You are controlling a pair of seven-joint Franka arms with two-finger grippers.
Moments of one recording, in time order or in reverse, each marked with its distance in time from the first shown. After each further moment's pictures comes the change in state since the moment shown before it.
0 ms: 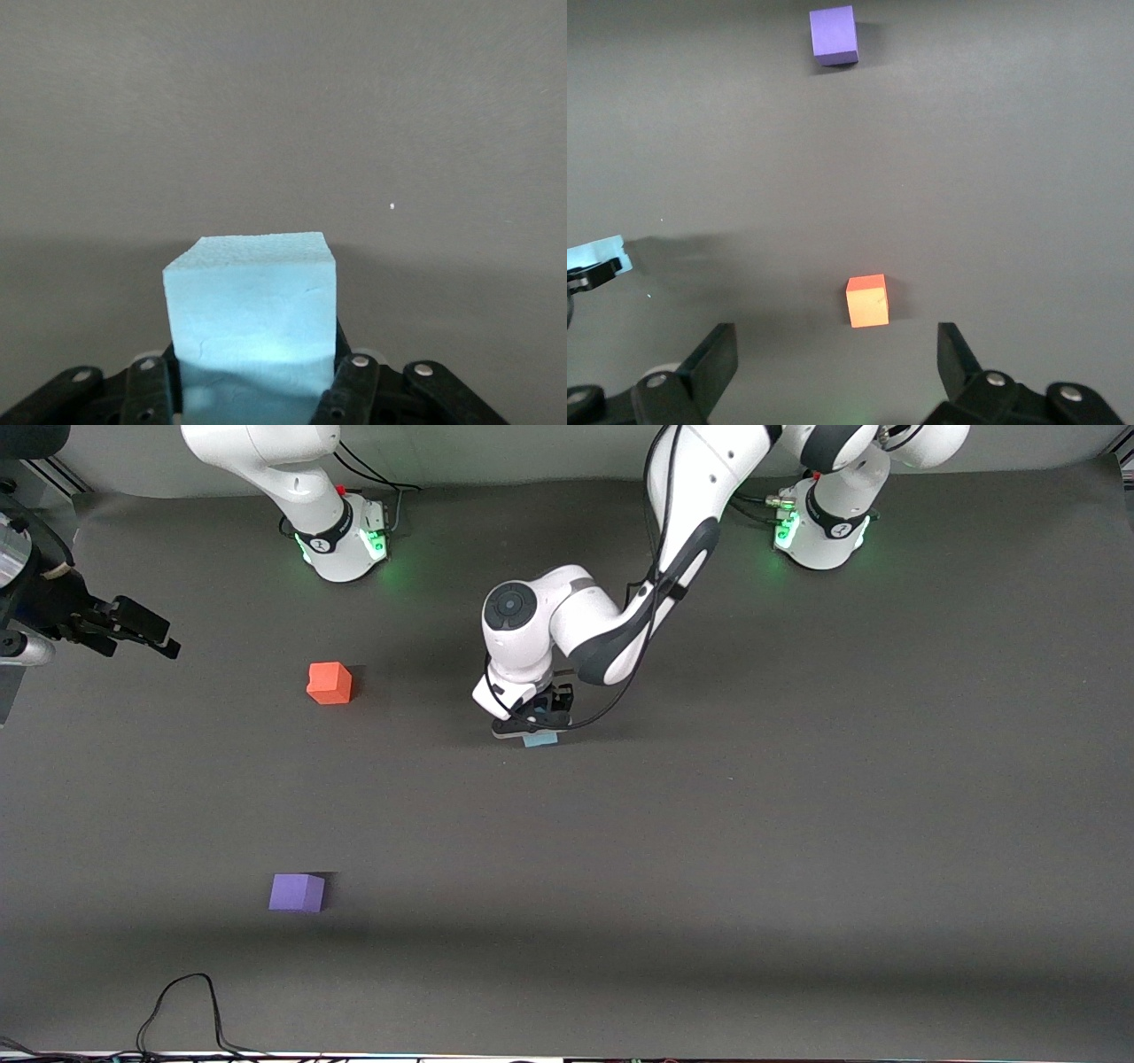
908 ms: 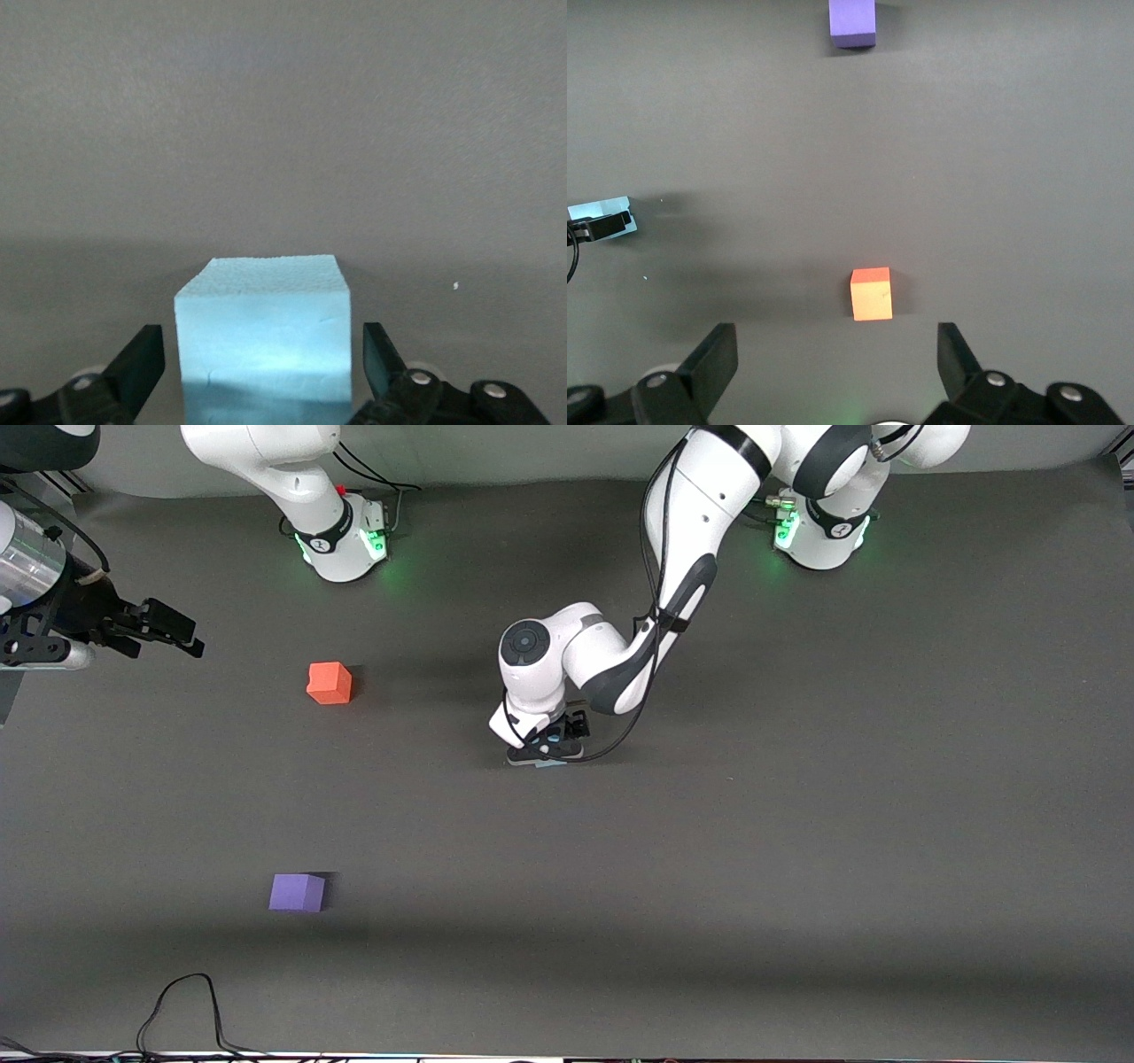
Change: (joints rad) left arm 0.026 0.062 0.021 0.026 0.022 0.044 0.032; right arm 0.023 0.000 0.010 -0.026 0.000 0.012 -0.026
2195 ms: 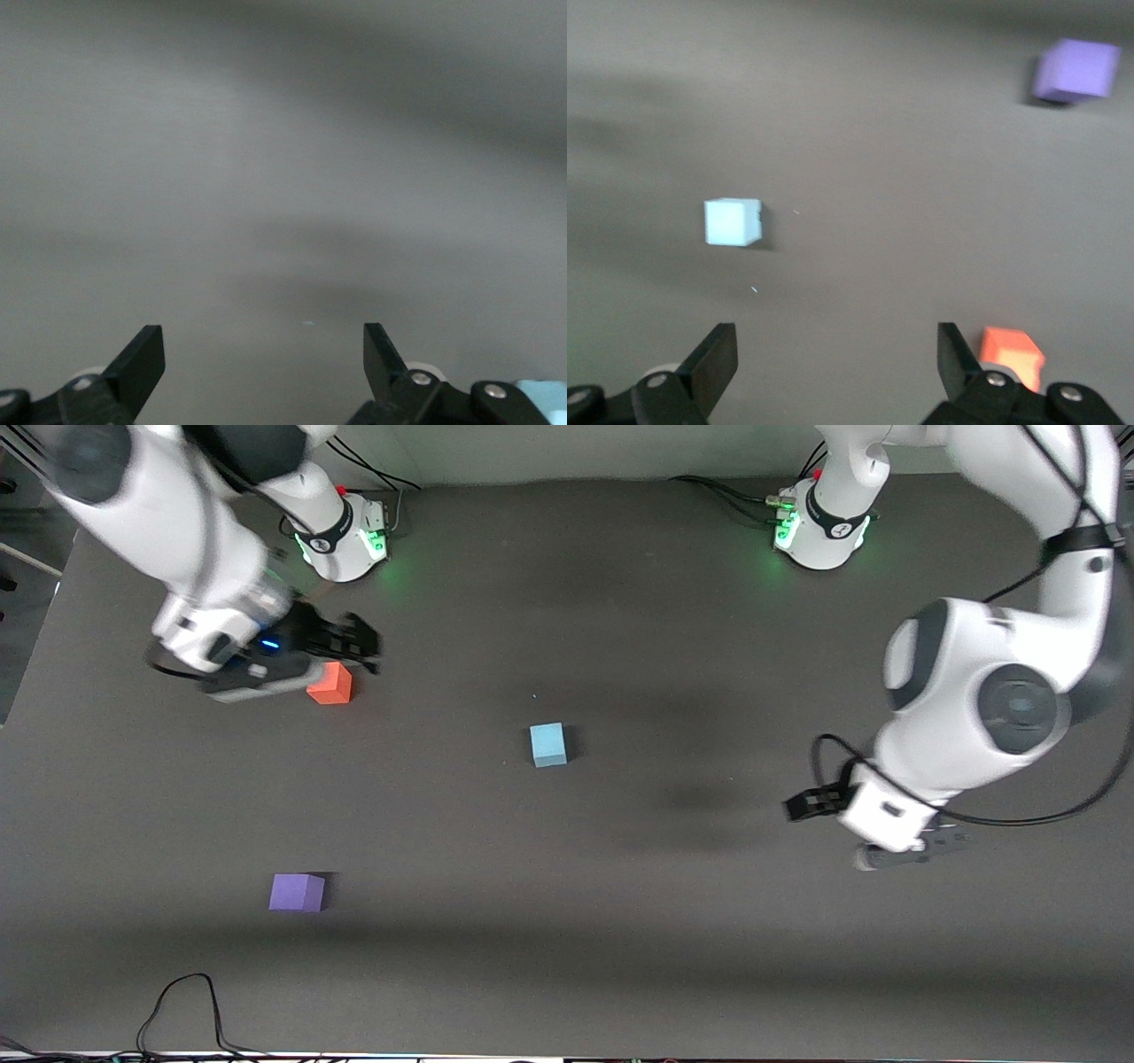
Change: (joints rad) left arm 0.705 -0.520 0.004 -0.182 -0.150 -0.370 0.684; right arm 0.424 0.268 0.026 0.174 0.038 0.163 0.217
